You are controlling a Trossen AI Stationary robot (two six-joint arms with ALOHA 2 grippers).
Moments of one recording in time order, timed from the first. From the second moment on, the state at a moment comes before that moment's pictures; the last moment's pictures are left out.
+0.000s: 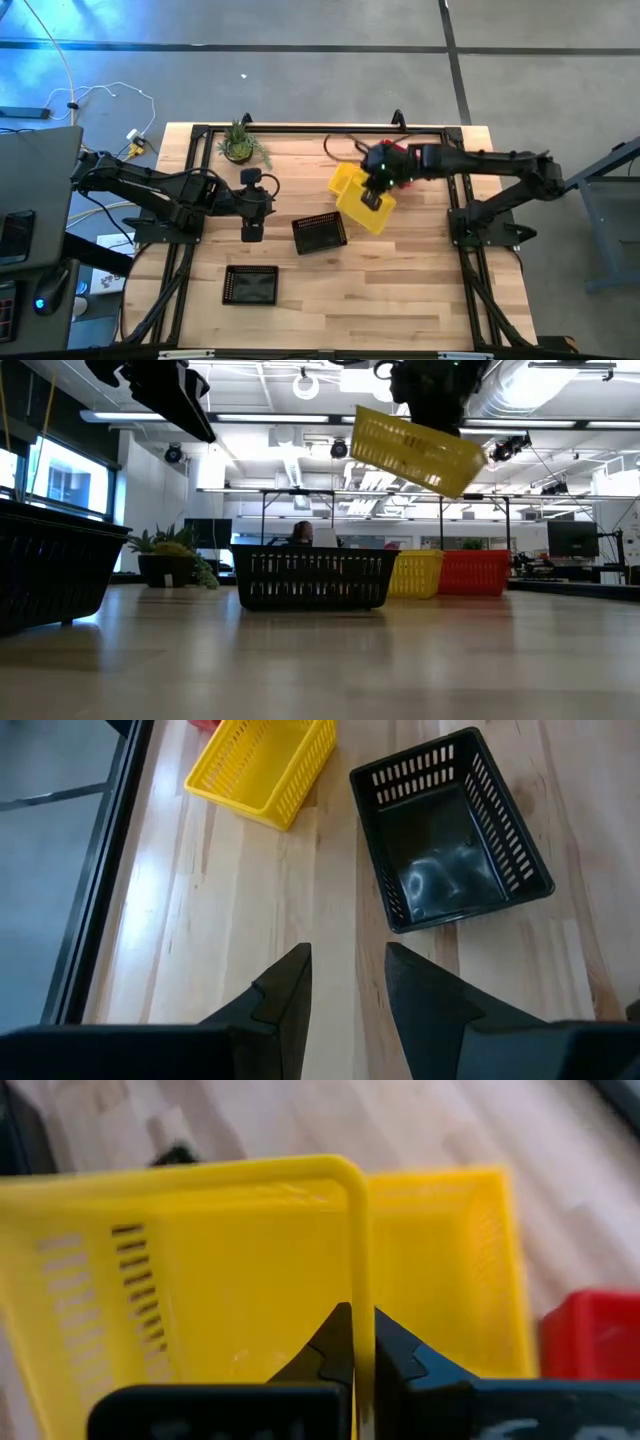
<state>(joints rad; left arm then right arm) -0.08 1.15 0.96 -0.74 -0.40 0.00 -0.16 1.38 1.20 -0.77 0.05 0.30</state>
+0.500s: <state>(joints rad) -0.04 1.15 0.96 -0.74 -0.39 -0.02 -0.36 1.47 1.40 -0.77 0.10 0.04</state>
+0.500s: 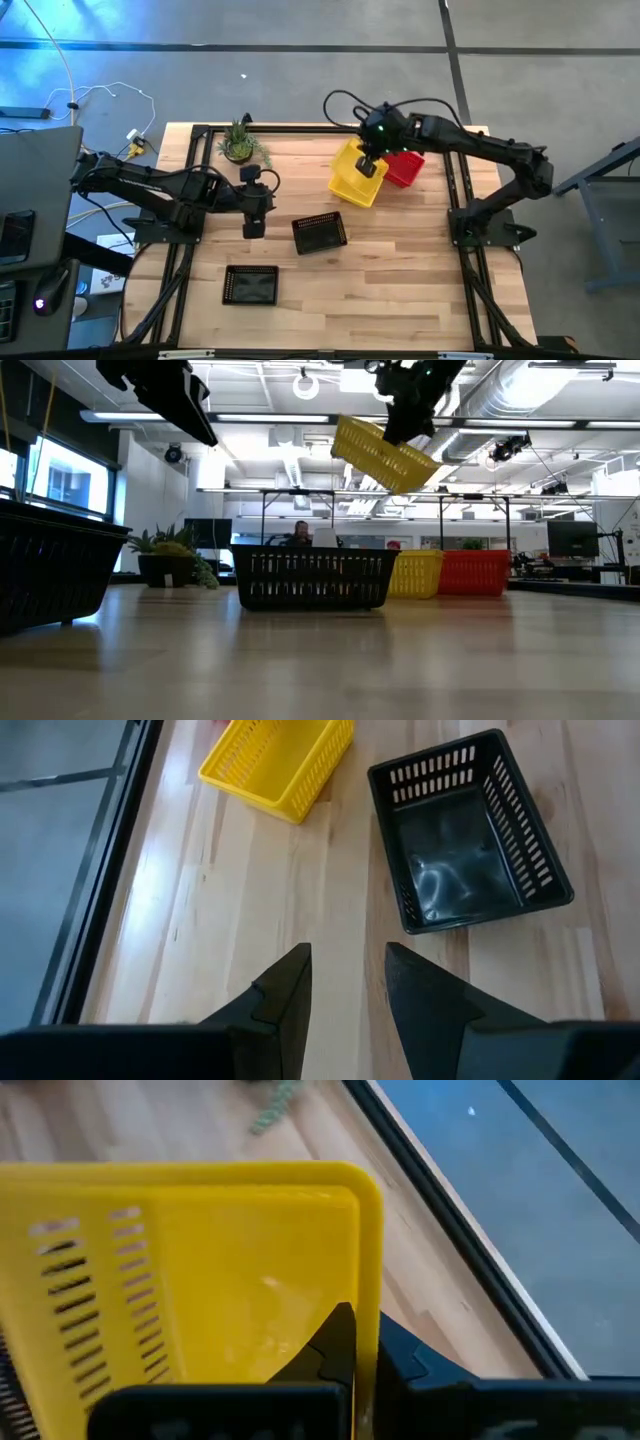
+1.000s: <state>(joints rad) -0.01 1.15 0.96 -0.74 -0.31 -0.12 -0.49 1.64 1.41 -0.88 -0.02 -0.01</state>
